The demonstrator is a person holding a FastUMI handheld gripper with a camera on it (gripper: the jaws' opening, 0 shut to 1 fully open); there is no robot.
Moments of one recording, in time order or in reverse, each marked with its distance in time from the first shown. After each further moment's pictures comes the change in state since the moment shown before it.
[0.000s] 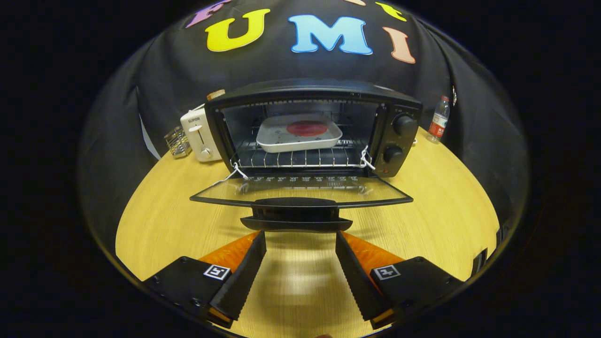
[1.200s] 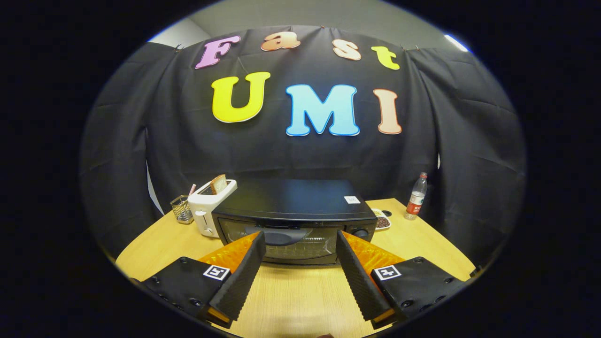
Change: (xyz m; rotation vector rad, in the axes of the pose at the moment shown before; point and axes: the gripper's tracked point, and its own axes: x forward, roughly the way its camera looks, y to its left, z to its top) arm -0.087 -0.045 0.114 -0.035 -0.456 -0.030
